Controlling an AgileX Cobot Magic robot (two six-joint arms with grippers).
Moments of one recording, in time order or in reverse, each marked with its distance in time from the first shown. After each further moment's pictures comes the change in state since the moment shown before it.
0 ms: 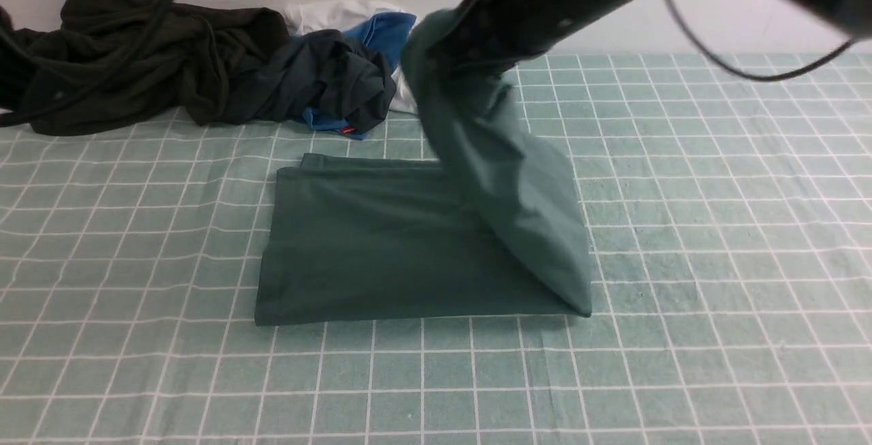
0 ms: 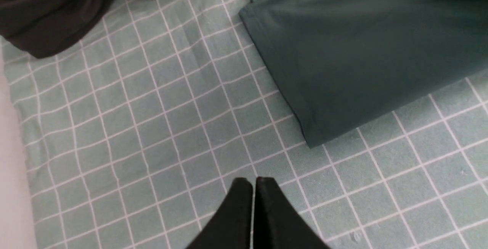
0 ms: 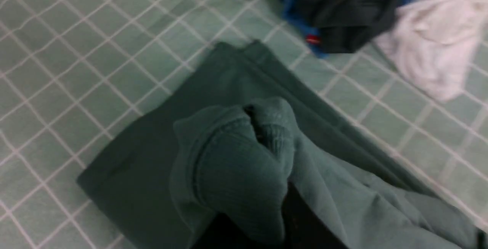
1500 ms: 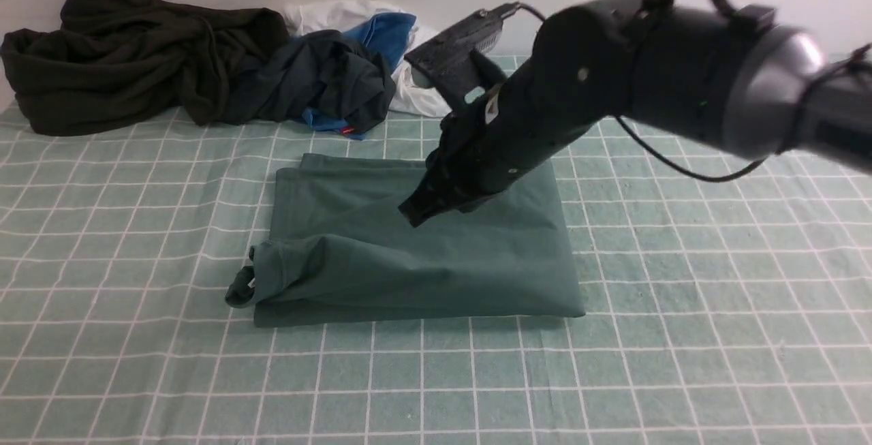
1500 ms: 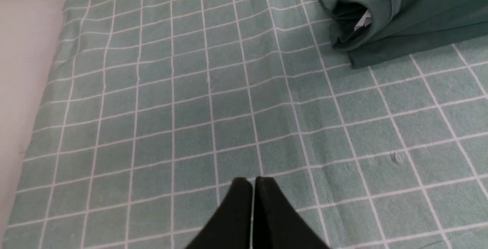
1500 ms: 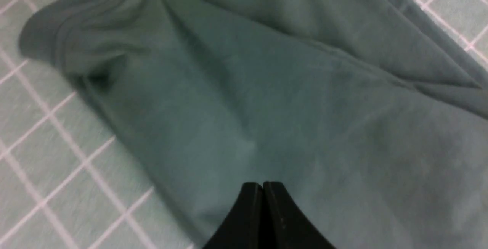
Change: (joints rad) right arm 0.036 0.019 0.281 -0.038 -0.154 0.022; left arm 0.001 -0.899 0.893 0.144 -0.211 -0.218
